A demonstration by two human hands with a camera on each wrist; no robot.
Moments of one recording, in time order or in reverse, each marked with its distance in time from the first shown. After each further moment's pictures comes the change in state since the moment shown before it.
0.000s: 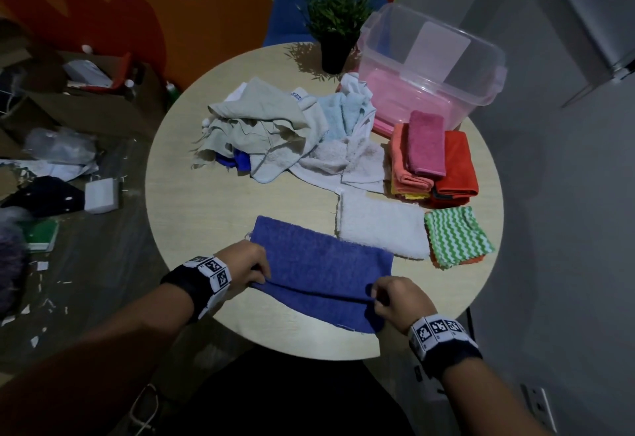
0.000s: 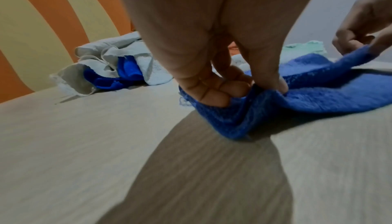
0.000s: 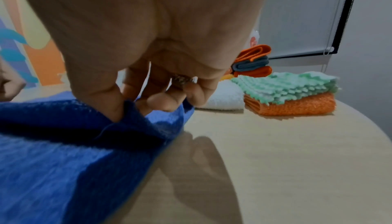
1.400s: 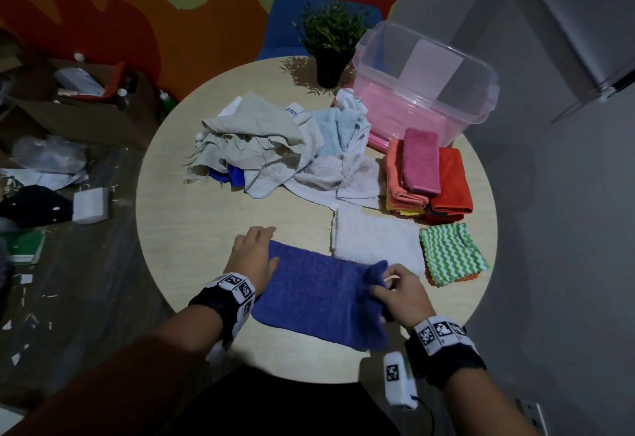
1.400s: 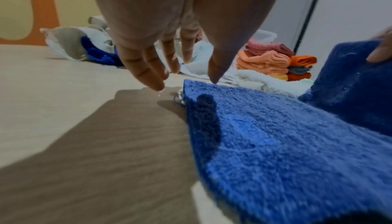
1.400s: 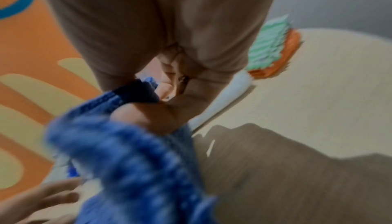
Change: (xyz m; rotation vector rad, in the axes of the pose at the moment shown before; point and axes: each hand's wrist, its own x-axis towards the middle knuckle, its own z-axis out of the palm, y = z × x) left_hand 0.043 0.027 0.013 -0.084 0.514 -0.335; right_hand 0.020 -0.011 -0.028 0.797 0.200 0.361
